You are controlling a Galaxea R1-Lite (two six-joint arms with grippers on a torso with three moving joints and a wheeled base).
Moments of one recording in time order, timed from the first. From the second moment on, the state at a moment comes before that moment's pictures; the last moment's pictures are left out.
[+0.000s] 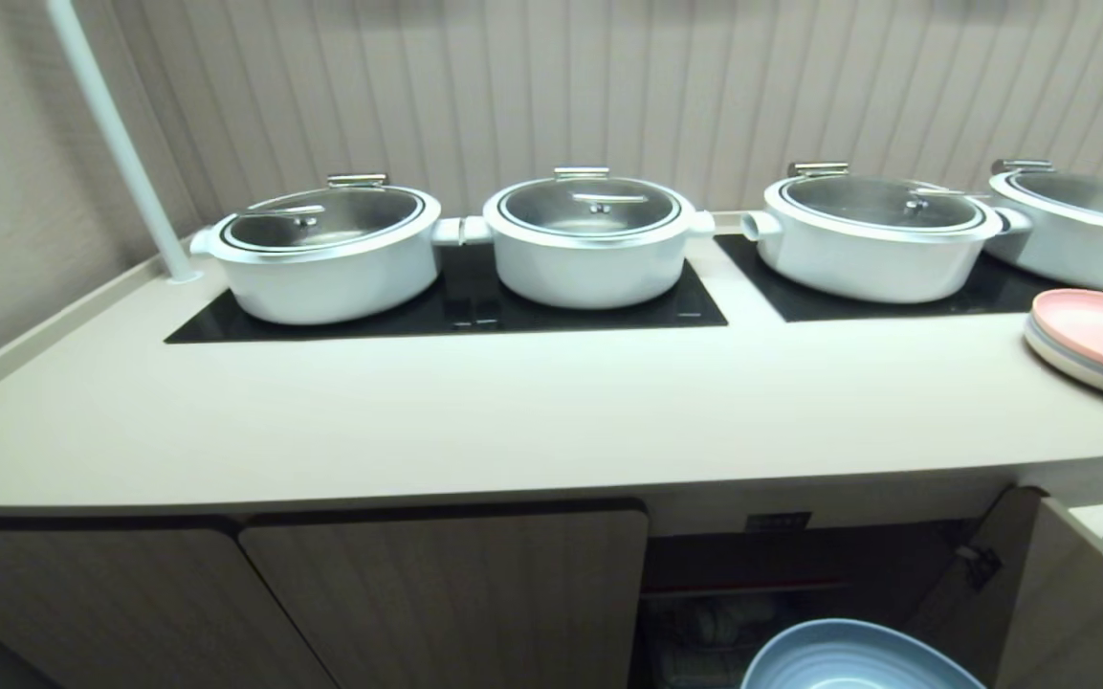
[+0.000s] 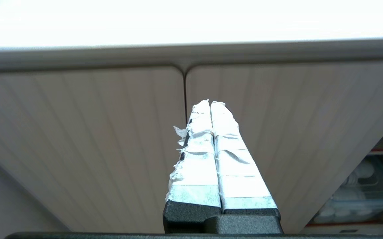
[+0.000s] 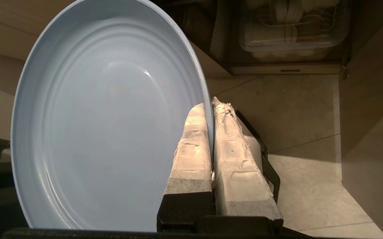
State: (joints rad) left arm 0.00 0.00 0.00 0.00 0.00 0.00; right arm 0.10 0.99 -0.08 -0.20 0.33 0.27
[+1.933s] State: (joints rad) left arm 0.00 0.00 0.00 0.00 0.00 0.00; right arm 0.09 0.96 -0.08 -0.19 0.33 0.24
